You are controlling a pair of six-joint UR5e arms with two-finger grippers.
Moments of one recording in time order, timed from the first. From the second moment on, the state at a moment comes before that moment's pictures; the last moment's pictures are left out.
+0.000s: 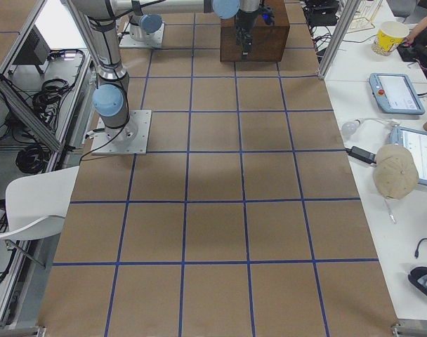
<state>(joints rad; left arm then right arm) -0.97 -2.09 -1.42 -1.37 1.31 0.53 1.64 -1.41 1.41 -1.52 -1.62 -0.10</state>
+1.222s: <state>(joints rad) -0.96 -2.07 -1.41 -1.38 1.31 0.53 1.64 -1.41 1.41 -1.52 -1.62 -0.10</state>
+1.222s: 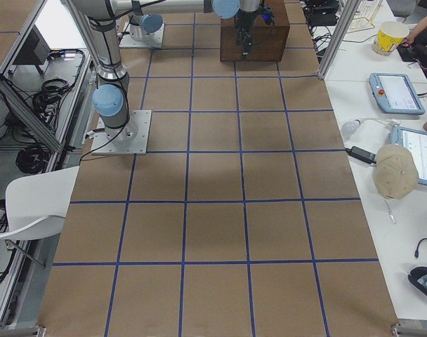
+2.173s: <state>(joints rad) -0.91 -2.04 -1.38 -1.39 1.58 0.94 1.64 -1.41 1.41 -1.52 -1.62 -0.10</state>
